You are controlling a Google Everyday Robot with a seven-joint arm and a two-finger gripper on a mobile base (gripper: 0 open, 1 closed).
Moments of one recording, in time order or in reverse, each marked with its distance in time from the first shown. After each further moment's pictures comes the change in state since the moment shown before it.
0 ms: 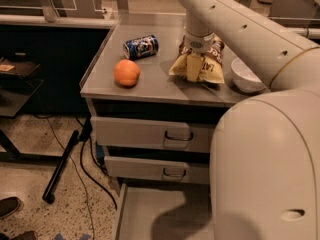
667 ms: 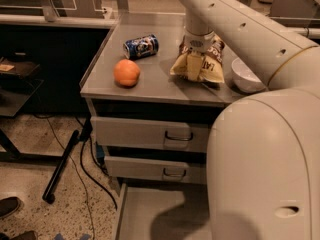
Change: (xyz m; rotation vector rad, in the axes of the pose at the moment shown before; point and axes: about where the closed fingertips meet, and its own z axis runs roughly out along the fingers) arm 0.000 -0.004 -0.012 0.000 0.000 0.000
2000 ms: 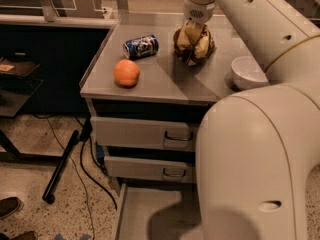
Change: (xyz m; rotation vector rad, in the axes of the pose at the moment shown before) arm -0.025 -0.036 -0.074 0.094 -0.121 -0.017
